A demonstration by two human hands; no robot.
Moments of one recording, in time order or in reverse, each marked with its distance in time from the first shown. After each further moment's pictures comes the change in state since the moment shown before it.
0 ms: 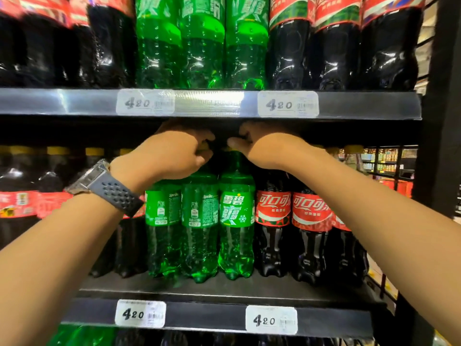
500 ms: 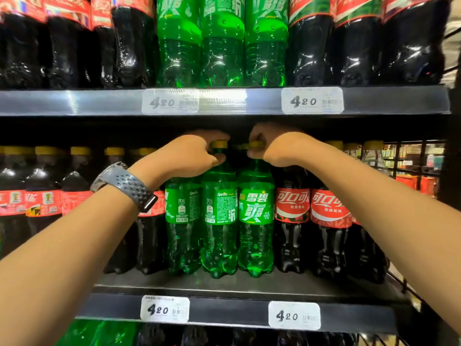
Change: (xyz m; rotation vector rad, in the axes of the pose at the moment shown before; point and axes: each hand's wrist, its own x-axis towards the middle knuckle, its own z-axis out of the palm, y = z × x) left_hand -0.001 -0.017 0.012 -0.363 -0.041 -0.048; right_hand 0.000 -0.017 -0.003 0.098 -0.108 0.003
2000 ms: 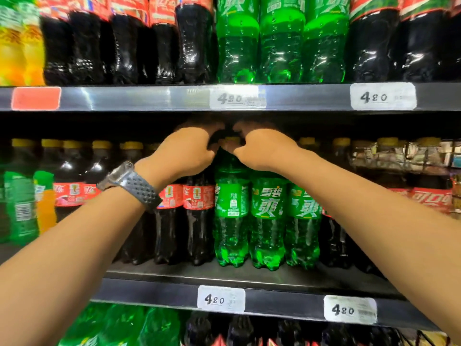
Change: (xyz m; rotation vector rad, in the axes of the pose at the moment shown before) left_hand -0.038 -0.079 -0.034 0.241 0.120 0.018; right_hand 0.030 -0.111 0.043 0.047 0.094 -0.027
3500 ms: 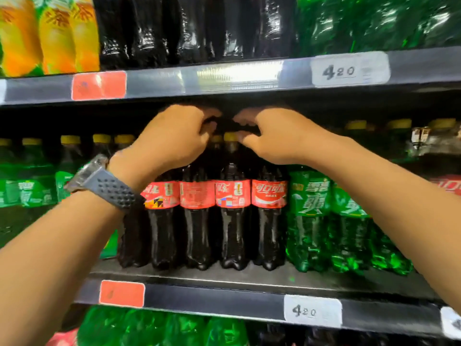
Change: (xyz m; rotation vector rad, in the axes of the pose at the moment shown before) left_hand -0.041 -0.116 -0.040 0.083 0.115 0.038; right_hand 0.034 -0.094 0.030 0.063 0.008 -0.176
